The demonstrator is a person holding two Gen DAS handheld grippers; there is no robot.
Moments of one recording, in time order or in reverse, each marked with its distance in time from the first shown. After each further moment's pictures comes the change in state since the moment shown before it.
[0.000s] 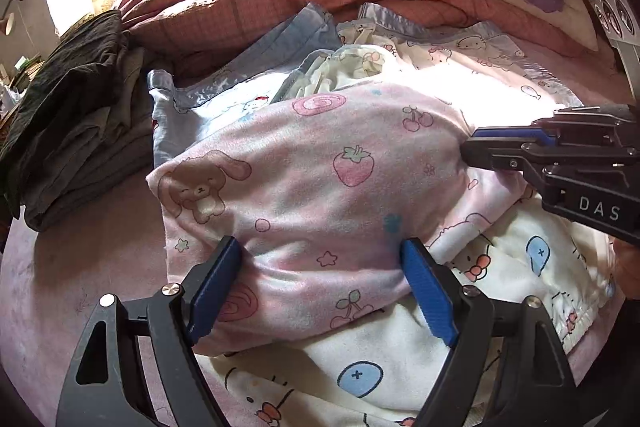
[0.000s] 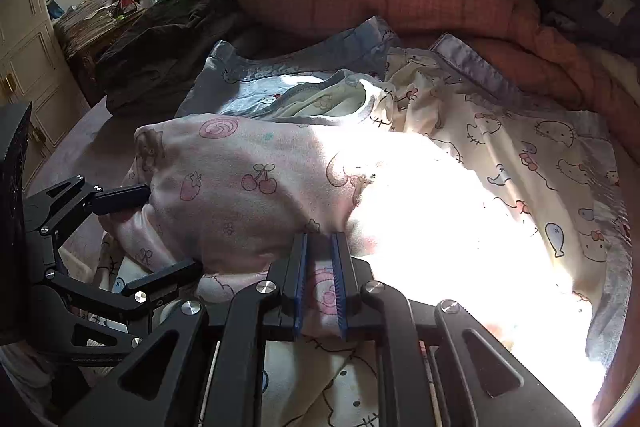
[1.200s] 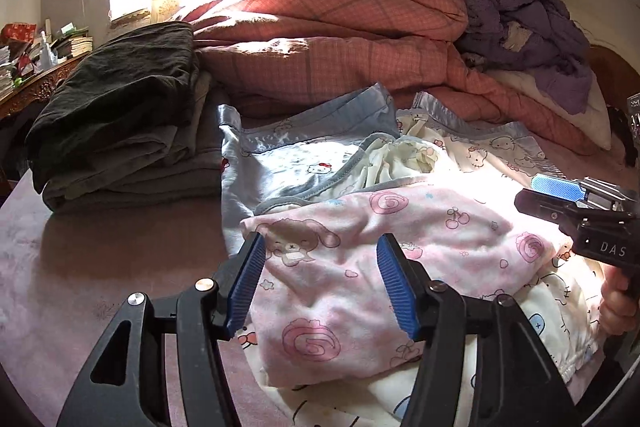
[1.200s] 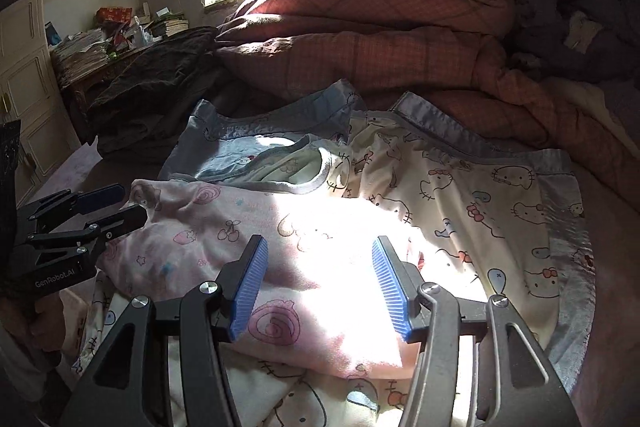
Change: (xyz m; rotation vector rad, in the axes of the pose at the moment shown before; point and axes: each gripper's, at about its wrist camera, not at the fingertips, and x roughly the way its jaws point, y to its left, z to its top) left arm -0.029 0.057 0.005 -0.226 -0.205 0.013; right arm -0.034 -0.020 0.012 0.016 -0.191 -0.062
